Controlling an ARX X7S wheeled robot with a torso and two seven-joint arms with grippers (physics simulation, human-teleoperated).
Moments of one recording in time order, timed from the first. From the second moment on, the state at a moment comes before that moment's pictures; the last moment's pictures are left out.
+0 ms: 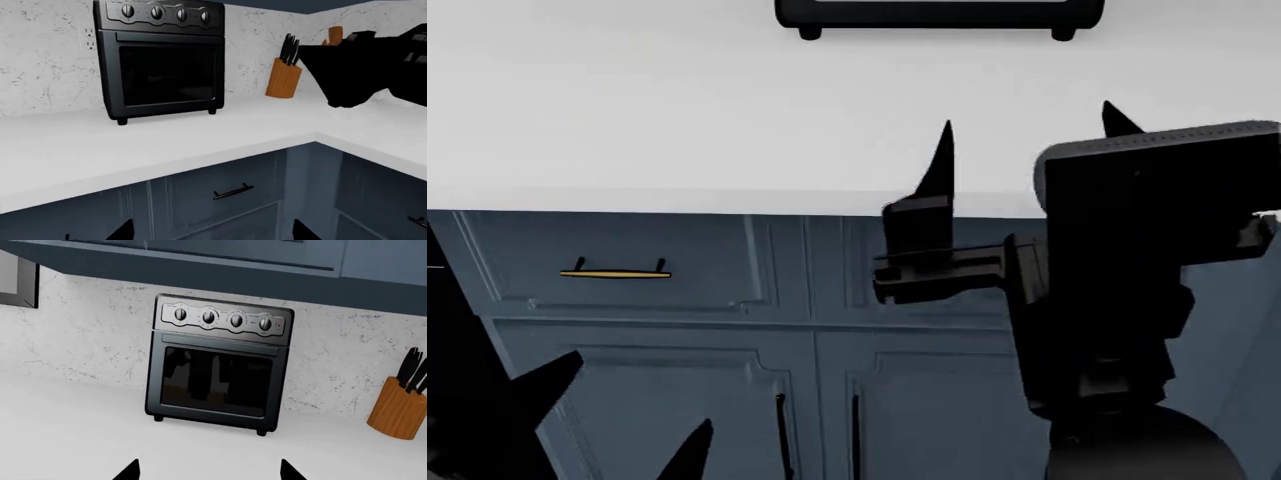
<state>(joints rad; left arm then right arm) -0.16 -0.38 0.14 0.95 -0.68 -0.85 -0.19 0.70 0.16 -0.04 -0.74 0.14 1.19 0.02</state>
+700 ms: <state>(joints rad) -0.31 -0.82 0.86 1.04 -0.84 -0.39 -0.41 1.28 0.11 0.00 -0.44 0.15 1.46 0.07</state>
